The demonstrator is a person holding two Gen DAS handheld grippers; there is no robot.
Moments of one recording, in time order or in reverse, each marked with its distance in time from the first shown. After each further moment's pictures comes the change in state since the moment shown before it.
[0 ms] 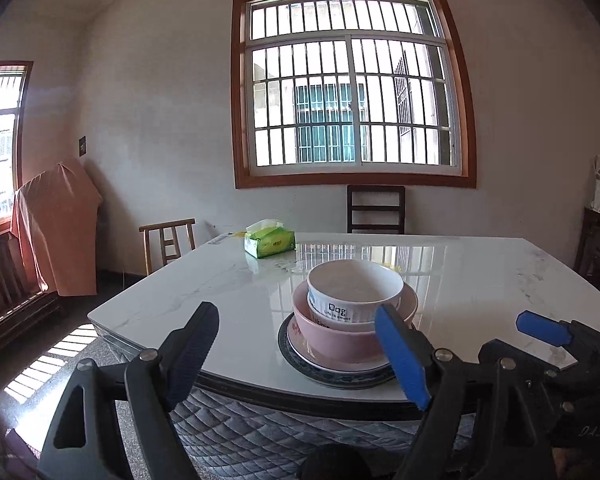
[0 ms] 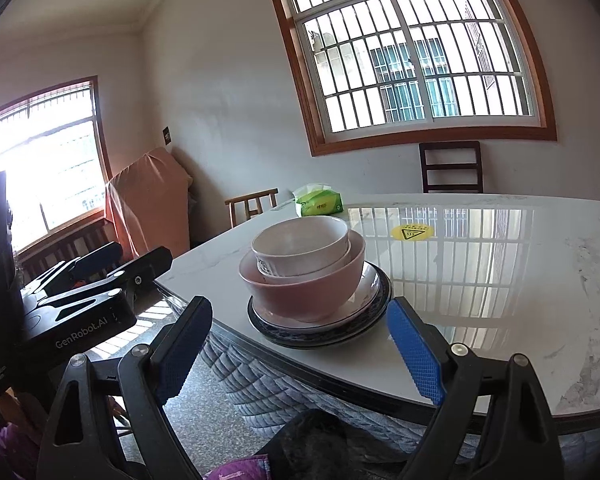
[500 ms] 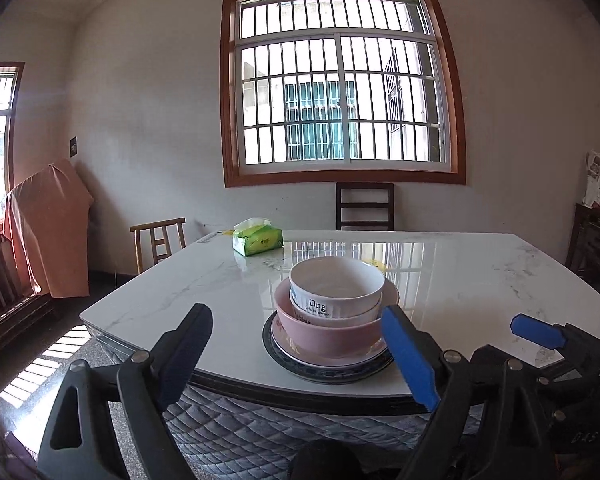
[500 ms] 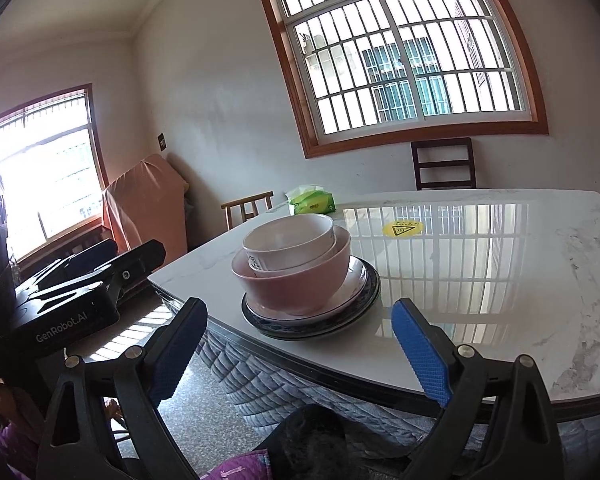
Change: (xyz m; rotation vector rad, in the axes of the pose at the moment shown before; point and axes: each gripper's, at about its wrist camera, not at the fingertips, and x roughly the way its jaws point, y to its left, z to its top) left arm -0.004 -0.014 -0.001 0.018 0.017 -0.021; right arm -0.011 -0.008 -0.009 0.022 -0.008 -0.010
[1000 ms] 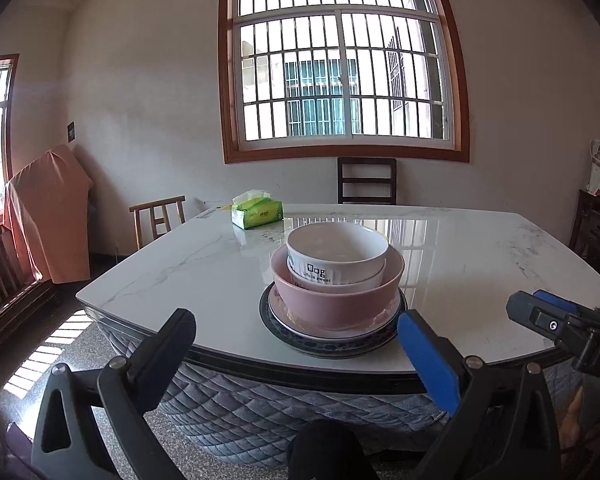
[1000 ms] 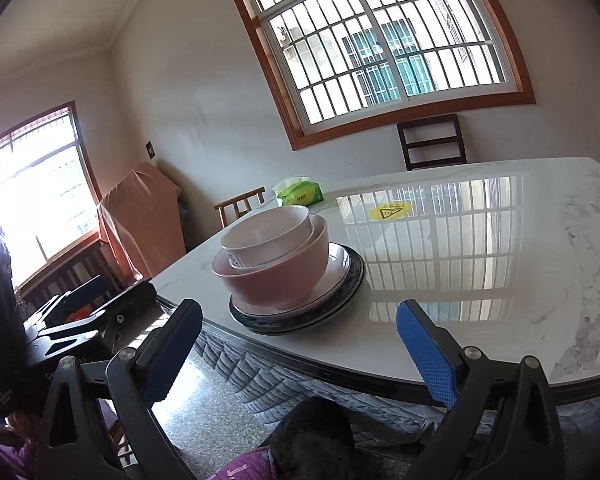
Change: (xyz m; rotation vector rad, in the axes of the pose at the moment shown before) left arm 0.017 -0.004 -0.017 0.005 0.091 0.003; right arm 0.003 -0.039 0.000 0.121 0.036 -0.024
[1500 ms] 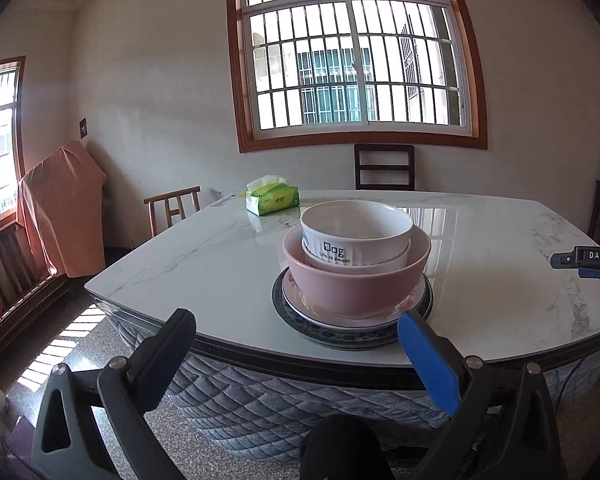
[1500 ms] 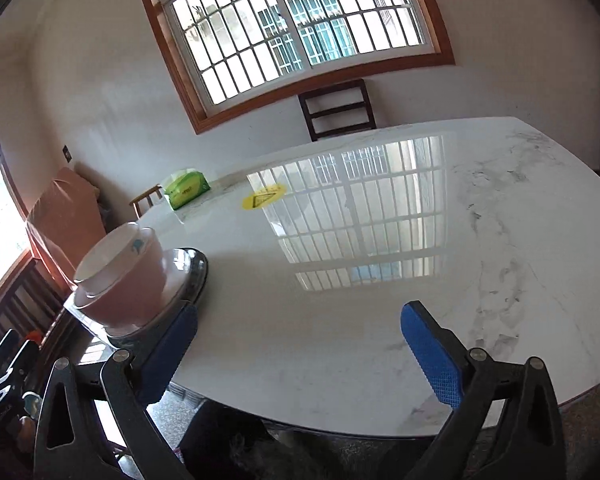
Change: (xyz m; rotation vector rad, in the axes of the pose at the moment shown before) left arm 0.029 0.003 -0.013 -0.007 0.041 0.068; right arm 0.031 -0.156 0.048 0.131 0.197 -0.350
